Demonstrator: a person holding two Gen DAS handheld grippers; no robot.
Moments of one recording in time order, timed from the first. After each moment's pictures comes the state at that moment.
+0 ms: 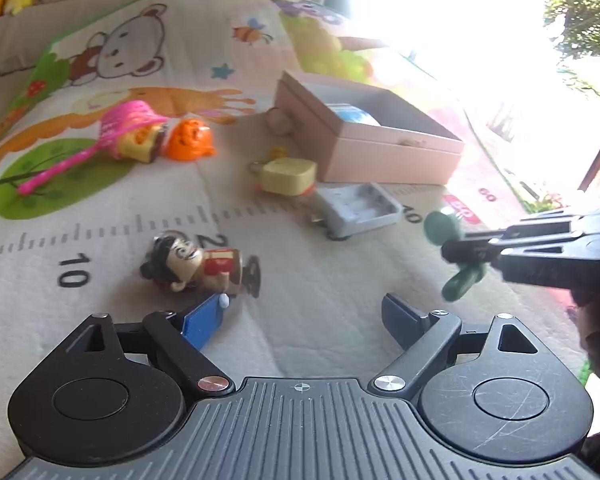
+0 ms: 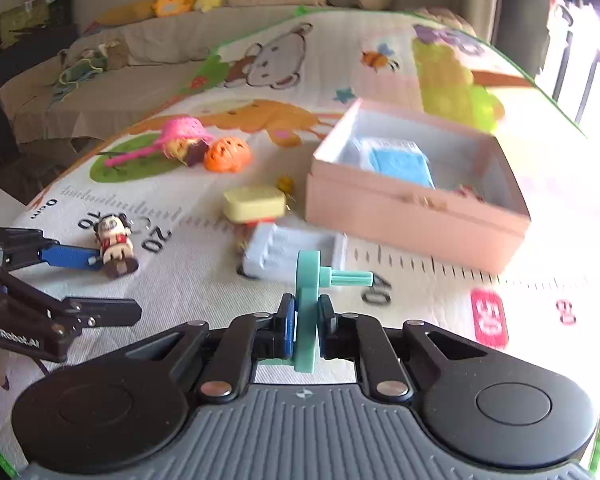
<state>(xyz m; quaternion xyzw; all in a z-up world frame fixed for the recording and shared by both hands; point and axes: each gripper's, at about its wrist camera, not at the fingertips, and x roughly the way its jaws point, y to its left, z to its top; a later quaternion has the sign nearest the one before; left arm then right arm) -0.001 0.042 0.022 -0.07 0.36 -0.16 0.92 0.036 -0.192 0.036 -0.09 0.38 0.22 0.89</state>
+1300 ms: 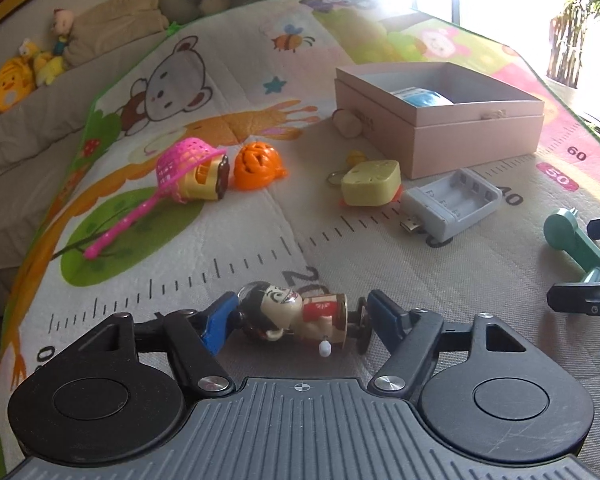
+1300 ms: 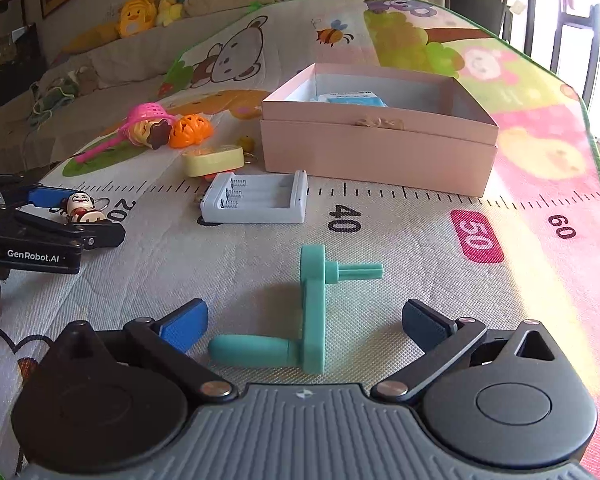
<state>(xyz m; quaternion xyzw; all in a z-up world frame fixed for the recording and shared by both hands) 0.025 0.036 0.014 0.08 0.35 -0.03 0.93 0.025 -0.206 0.000 -0.06 0.36 0.20 0.91</state>
